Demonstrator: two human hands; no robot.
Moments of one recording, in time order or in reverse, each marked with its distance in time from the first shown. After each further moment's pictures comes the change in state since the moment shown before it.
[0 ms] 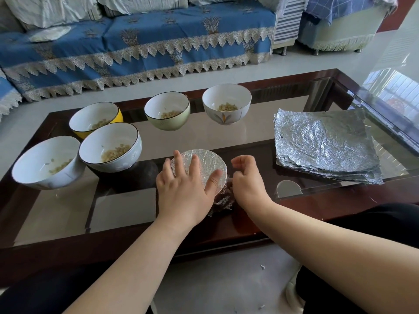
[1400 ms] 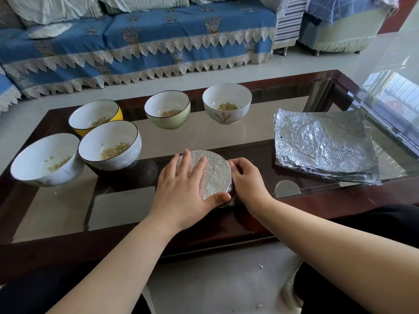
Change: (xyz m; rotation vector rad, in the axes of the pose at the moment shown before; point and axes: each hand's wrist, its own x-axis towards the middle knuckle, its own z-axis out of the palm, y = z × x) left_hand 0.001 -0.019 0.003 0.008 -0.007 0.243; right_hand 0.013 0.010 -0.006 0.003 -0.044 -0.049
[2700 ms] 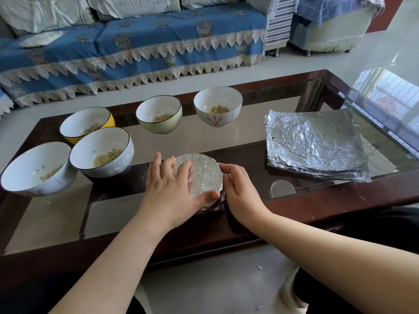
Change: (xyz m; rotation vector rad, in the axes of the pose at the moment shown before) left_hand 0.003 0.002 -0.015 0.001 -0.068 -0.093; right_hand -0.026 0.013 -0.012 -0.191 -0.126 -0.285
